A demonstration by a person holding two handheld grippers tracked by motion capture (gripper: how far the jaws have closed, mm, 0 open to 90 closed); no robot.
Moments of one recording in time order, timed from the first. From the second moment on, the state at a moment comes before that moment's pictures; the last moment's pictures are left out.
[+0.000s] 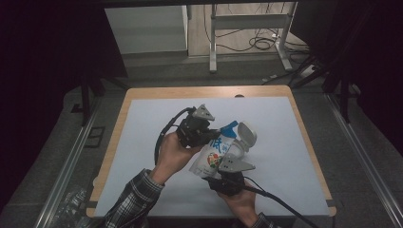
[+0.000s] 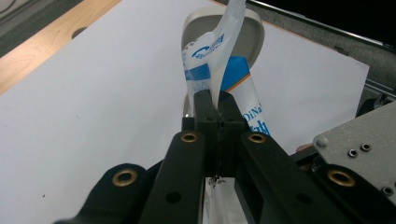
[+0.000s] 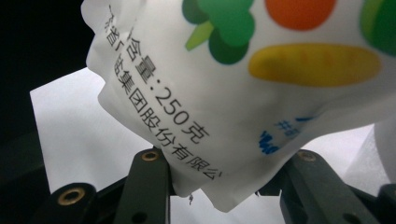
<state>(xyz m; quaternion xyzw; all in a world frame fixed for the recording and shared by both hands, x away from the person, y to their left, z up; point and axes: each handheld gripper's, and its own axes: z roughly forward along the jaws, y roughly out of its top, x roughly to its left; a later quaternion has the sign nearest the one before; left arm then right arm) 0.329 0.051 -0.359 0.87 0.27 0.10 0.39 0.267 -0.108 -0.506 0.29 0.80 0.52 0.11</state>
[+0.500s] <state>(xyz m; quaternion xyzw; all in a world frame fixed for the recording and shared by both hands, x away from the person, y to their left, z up) 0.336 0.041 -0.361 0.88 0.27 0.09 0.38 0.268 -0.108 -0.507 0.29 0.80 0.52 0.09</state>
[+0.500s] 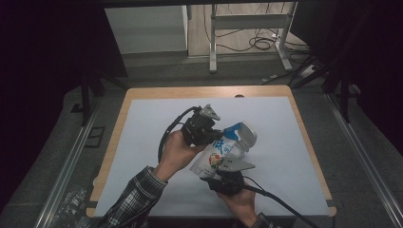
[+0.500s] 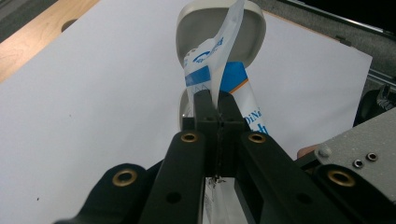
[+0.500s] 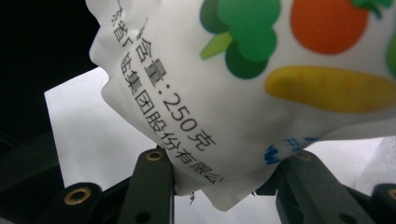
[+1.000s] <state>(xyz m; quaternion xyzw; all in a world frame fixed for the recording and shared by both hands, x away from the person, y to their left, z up) 0.345 0.031 -0.364 0.90 0.26 0.07 0.35 0.269 -0.107 -0.507 0.28 0.80 0.53 0.08</state>
